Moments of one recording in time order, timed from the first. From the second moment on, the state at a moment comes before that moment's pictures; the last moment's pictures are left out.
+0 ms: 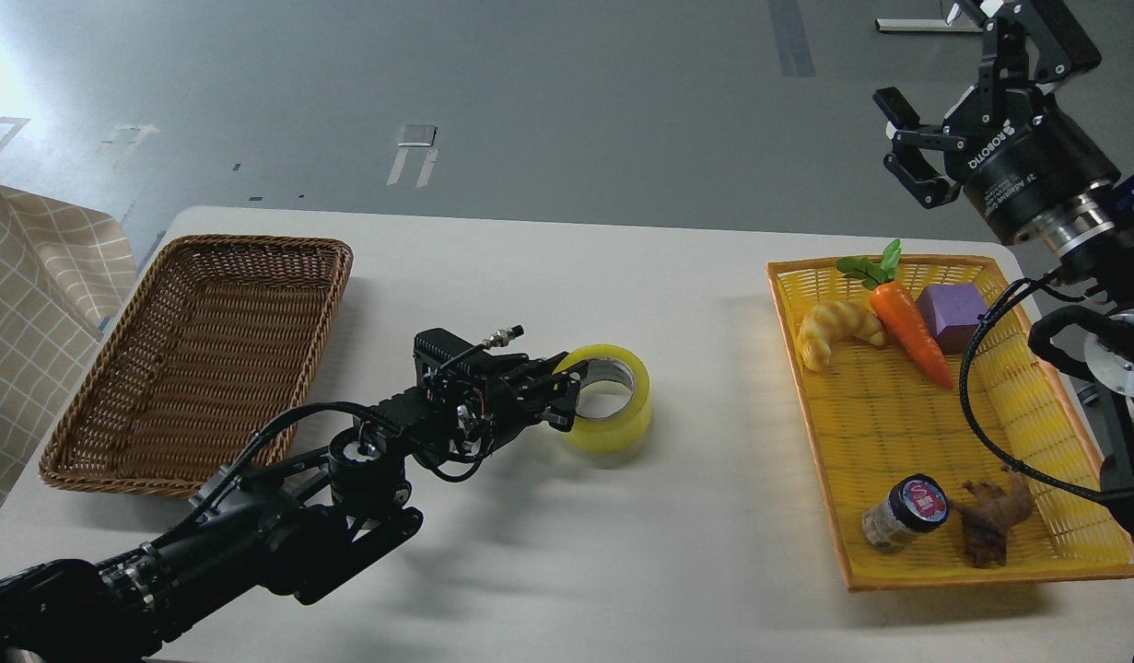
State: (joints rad) left arm -0.50 0.15 -0.62 -1.07 2.18 -0.01 -0.06; right arm 0.47 -0.33 1.40 1.43 -0.73 0.26 -0.09
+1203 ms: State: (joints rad) left arm -0.71 0.66 -0.62 -1.23 2.14 -0.04 -0.08; right arm 0.49 -0.33 1.40 1.41 -0.73 0.26 -0.09
